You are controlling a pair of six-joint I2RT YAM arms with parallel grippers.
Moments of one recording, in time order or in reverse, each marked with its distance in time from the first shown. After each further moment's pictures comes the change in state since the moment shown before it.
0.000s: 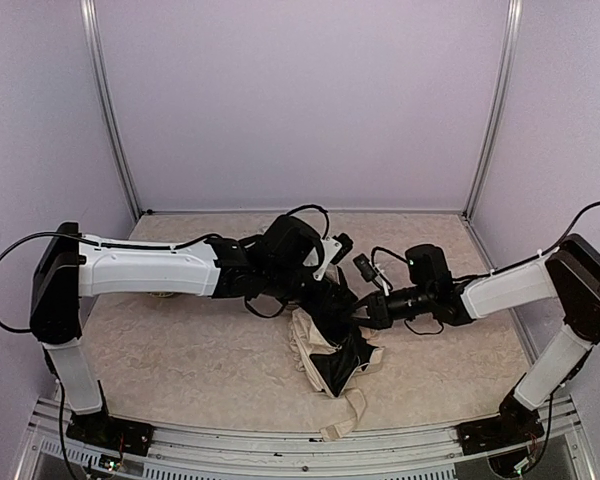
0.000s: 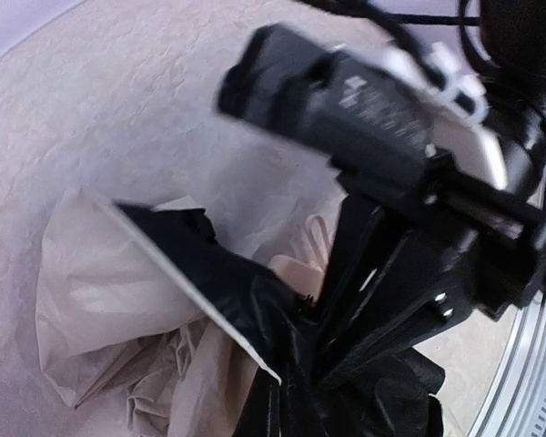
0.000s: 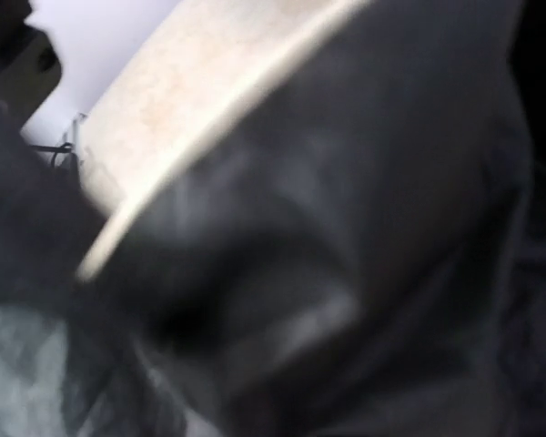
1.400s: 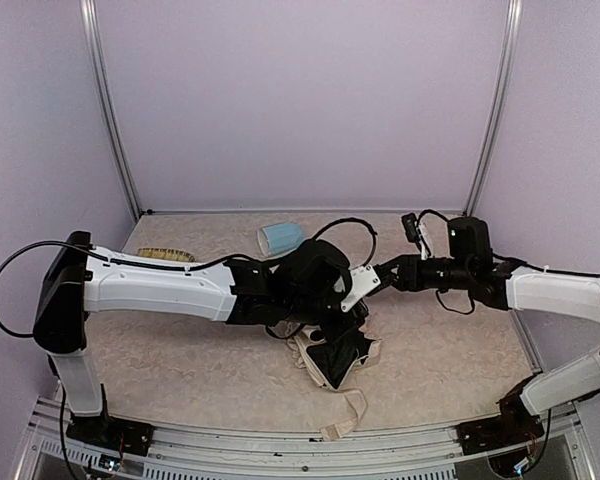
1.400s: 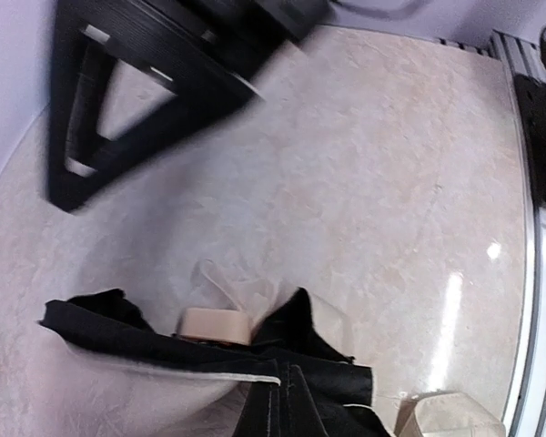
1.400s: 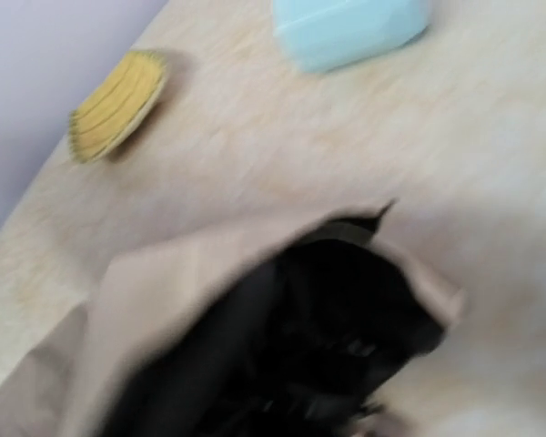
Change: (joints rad) left arm -0.159 0.036 0.055 0.052 -0.122 0.334; right arm -0.127 -0.290 0.003 -0.187 0.314 0.090
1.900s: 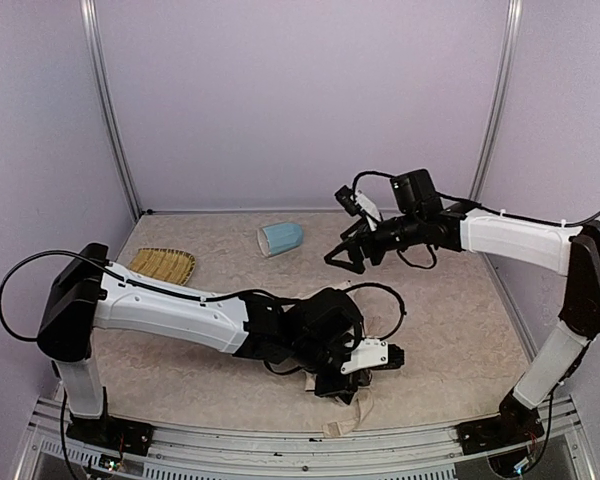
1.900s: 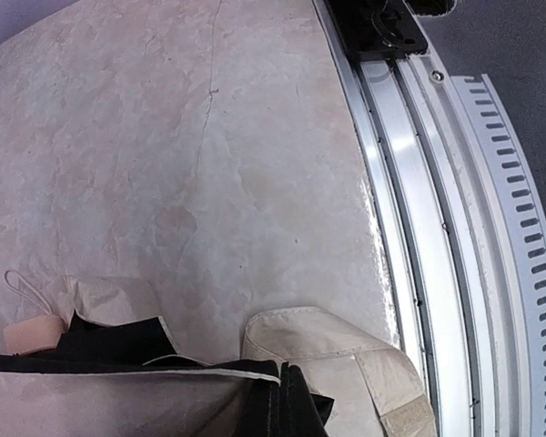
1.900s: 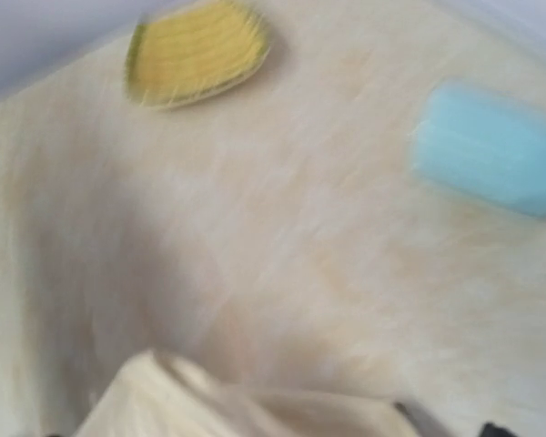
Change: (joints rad) left arm -0.112 0.050 -0.076 -0.077 0.278 0.231; right arm 0.096 0.313 0.579 -0.386 -0.071 -0.534
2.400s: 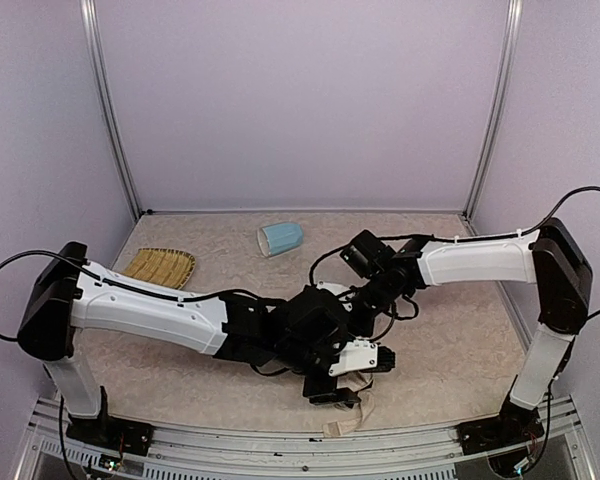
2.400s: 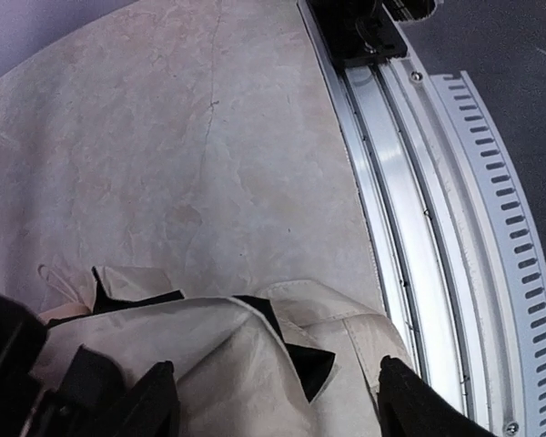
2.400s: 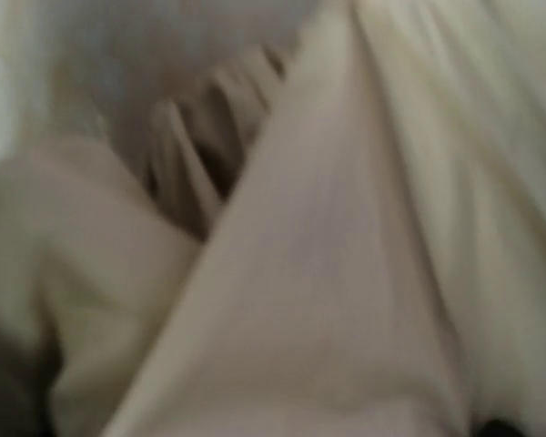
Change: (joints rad) left arm -0.009 -0.079 -0.079 0.015 -0.015 0.026; right arm 0.251 0.159 -0.047 -0.345 0.191 -0.243
